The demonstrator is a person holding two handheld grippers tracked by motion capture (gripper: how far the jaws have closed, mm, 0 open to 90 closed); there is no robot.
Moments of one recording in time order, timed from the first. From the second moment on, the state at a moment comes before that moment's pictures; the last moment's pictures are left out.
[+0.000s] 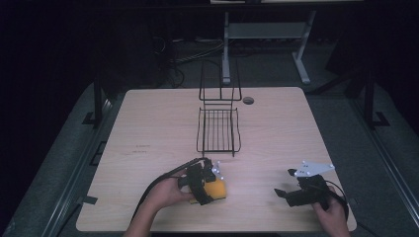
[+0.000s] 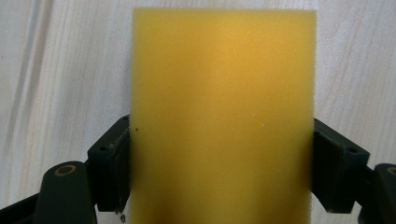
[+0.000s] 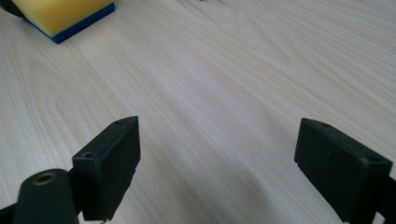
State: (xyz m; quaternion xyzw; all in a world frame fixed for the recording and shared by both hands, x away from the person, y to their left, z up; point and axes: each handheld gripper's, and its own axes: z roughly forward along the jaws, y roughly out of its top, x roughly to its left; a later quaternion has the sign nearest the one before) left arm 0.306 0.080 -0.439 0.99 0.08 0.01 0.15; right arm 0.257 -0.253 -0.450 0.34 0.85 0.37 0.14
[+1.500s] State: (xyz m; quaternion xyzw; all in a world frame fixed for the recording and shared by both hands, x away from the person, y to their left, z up) left arm 0.326 0.086 -0.408 0.98 0.09 0.03 0.18; right arm 0.260 -0.253 -0.453 0.34 0.86 0.36 0.14
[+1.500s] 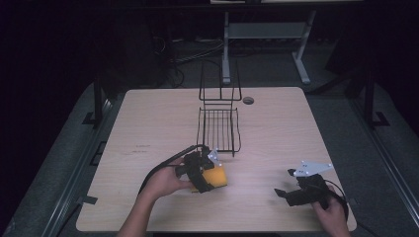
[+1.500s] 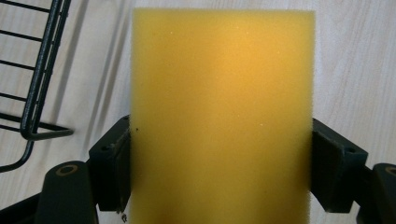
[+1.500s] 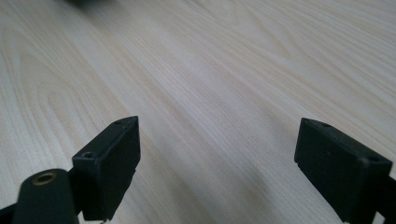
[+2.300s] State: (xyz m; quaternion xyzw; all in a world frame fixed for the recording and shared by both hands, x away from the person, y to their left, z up) left arm 0.346 0.082 -0.394 0.98 0.09 0.02 0.20; right arm 0.262 -0.256 -0.455 0.34 0.86 0.36 0.14
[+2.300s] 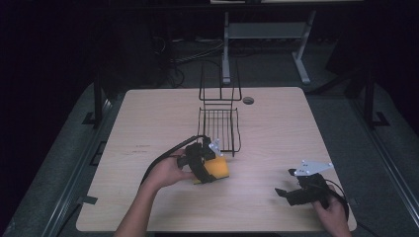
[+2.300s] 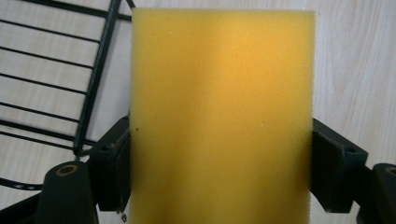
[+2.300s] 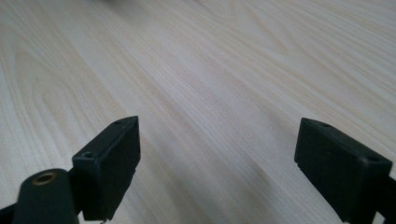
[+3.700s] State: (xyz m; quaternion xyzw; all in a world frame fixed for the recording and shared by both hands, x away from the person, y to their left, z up) left arm 0.377 0.099 -0.385 0.96 0.12 0.02 0.24; right arm 0.265 -0.256 -0.455 0.34 0.86 0.35 0.14
